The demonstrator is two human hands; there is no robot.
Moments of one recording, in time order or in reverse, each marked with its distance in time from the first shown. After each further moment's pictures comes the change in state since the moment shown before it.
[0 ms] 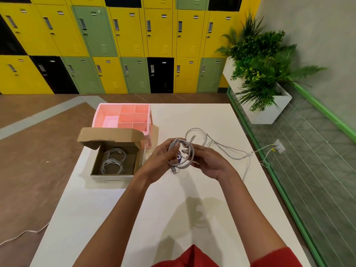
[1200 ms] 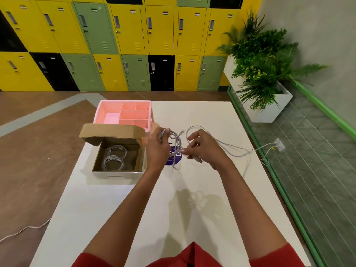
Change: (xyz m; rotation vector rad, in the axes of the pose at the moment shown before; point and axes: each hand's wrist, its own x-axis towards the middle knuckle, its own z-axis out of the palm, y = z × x) left_hand 0.015 0.000 0.008 0.710 0.700 0.407; right_hand -0.011 -0.021 0.021 -0.594 0.208 -0.158
